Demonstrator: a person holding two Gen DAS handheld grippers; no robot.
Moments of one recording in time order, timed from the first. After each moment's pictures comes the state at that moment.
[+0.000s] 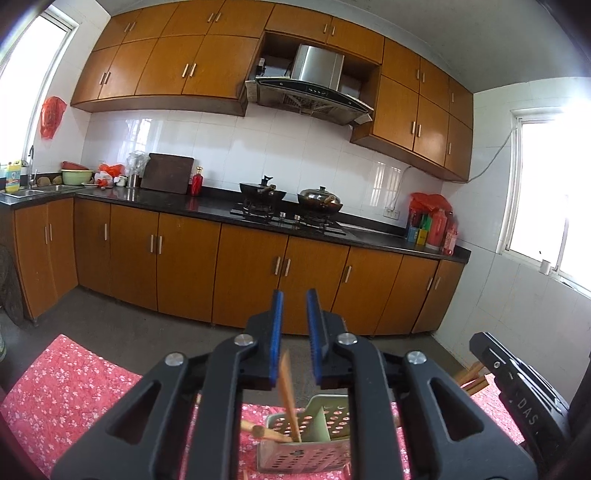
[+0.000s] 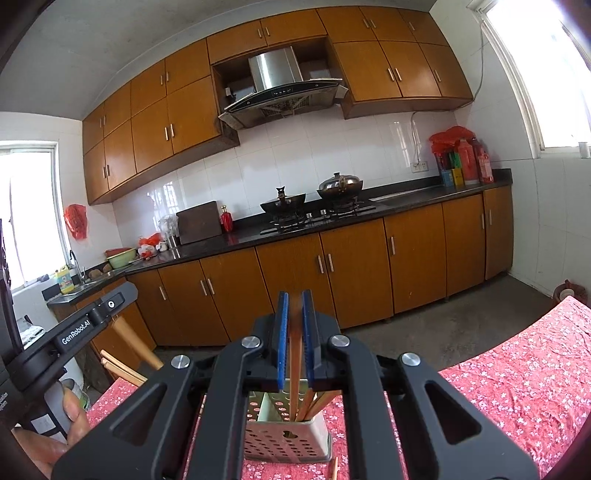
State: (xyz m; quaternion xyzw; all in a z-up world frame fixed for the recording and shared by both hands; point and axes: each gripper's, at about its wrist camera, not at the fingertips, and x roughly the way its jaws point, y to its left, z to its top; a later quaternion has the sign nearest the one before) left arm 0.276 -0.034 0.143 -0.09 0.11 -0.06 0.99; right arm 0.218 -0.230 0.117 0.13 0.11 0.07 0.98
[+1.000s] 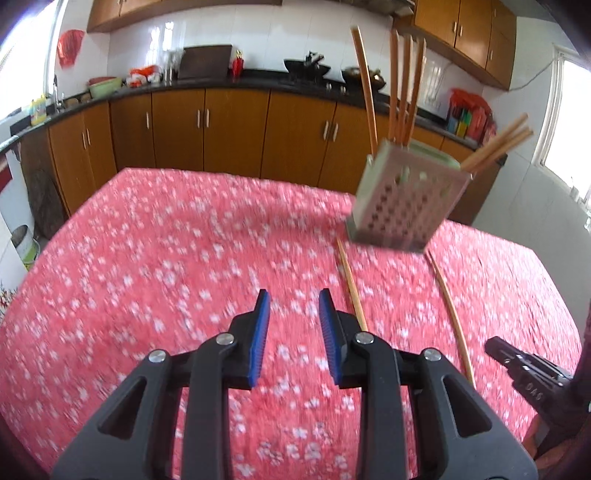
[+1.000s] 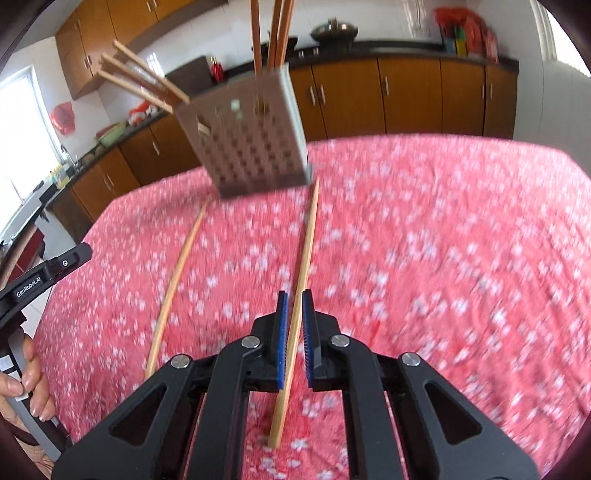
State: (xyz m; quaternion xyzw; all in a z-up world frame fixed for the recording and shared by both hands) left arm 0.145 0.032 -0.029 -0.07 0.35 -0.02 0.93; right arm 0.131 -0.210 -0.063 0.11 0.40 0.09 0.91
